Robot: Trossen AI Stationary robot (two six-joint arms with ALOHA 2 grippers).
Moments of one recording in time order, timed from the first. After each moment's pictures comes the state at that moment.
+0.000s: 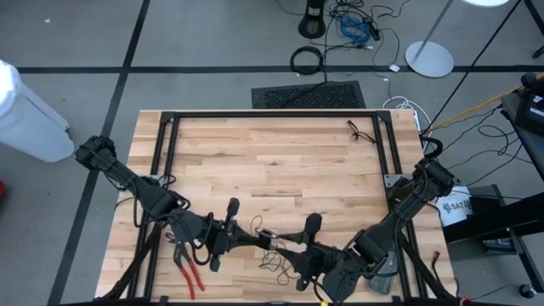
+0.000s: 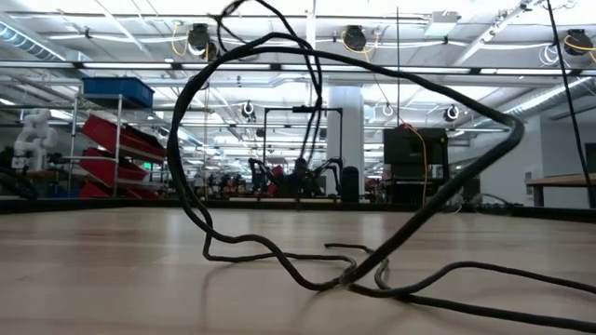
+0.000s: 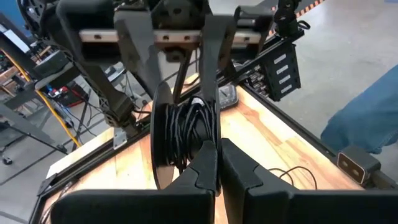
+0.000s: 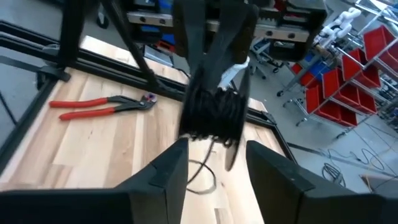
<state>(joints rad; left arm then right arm) -0.60 1.36 1.12 -0.06 -0.35 0.35 0.73 1.78 1.58 -0.31 1.00 -0.01</state>
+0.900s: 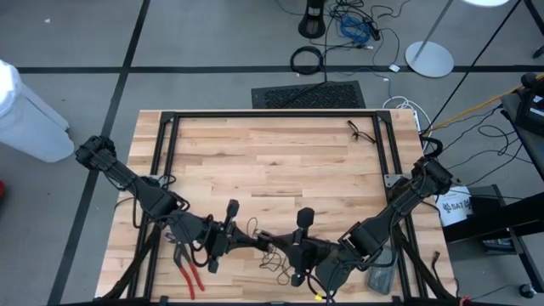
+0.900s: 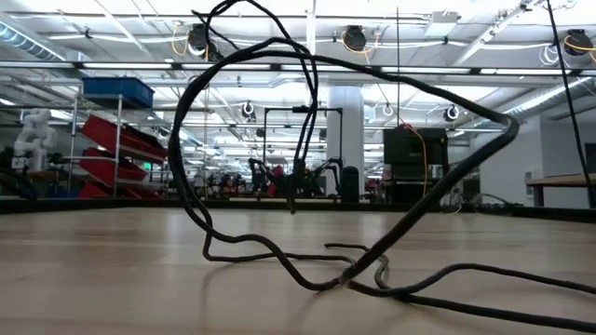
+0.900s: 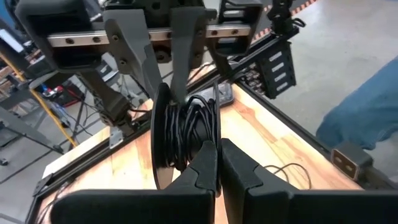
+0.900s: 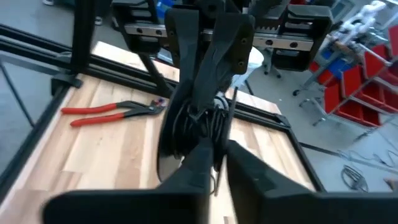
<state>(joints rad) -0.60 1.36 1.12 -0.07 -0.35 0.35 0.67 1.78 1.61 -0.32 0.89 -0.03</state>
